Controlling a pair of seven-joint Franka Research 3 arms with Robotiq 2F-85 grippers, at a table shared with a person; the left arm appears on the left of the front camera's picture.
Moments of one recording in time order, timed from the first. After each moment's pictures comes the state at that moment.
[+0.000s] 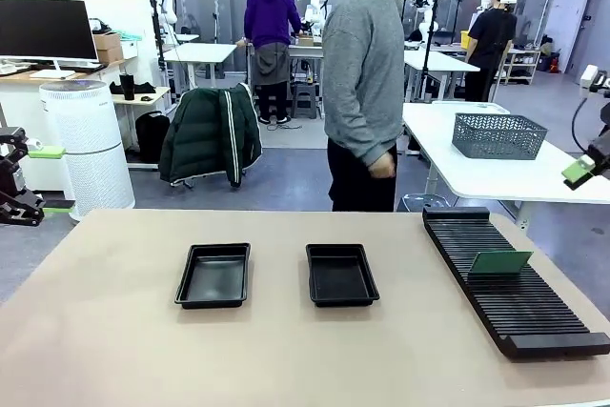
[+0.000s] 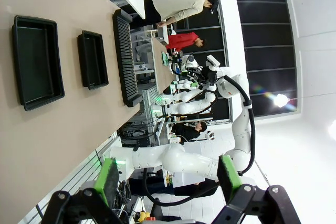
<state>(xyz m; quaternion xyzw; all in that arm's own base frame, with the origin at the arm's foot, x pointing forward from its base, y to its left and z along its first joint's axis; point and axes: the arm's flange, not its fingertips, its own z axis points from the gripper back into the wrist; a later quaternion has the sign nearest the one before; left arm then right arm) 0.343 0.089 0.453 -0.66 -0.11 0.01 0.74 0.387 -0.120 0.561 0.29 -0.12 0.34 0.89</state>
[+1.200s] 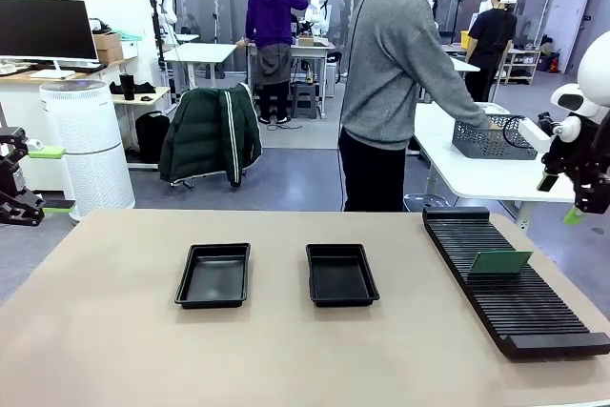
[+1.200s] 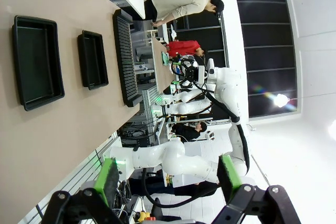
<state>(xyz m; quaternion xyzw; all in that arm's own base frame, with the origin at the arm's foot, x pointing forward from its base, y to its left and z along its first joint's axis) 0.343 0.089 0.453 -0.66 -0.11 0.01 0.74 0.400 -0.061 0.526 -0.03 -0.09 0.69 0.72</state>
